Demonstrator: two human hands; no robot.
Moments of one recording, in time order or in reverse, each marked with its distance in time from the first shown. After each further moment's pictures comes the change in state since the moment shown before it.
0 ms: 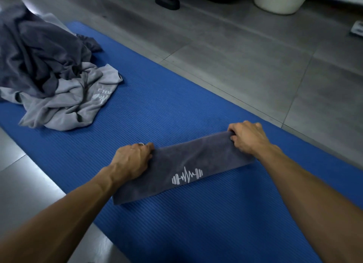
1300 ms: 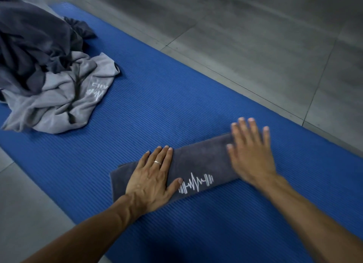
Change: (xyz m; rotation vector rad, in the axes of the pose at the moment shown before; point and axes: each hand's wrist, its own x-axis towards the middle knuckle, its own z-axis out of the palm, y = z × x) left_hand 0.001 0.025 0.056 -0.037 -0.002 0.102; right_hand -0.012 -0.029 0.060 -0.063 0.110 0.018
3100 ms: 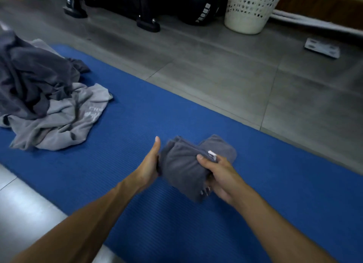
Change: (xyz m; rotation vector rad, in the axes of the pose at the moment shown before) left_hand 0.001 0.031 -0.071 -1.757 -0.352 -0.140; right_hand -0.097 -0.066 -0.094 1.973 -0.247 0.444
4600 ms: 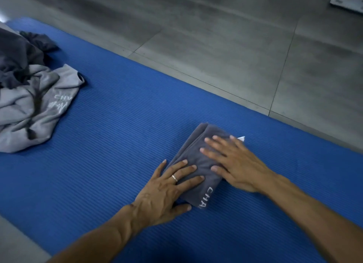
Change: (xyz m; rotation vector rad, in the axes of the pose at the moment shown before) left_hand 0.053 -0.082 0.019 1.813 -0.034 0.654; right_hand 0.091 0.002 -0.138 -1.943 -0.290 -0.534
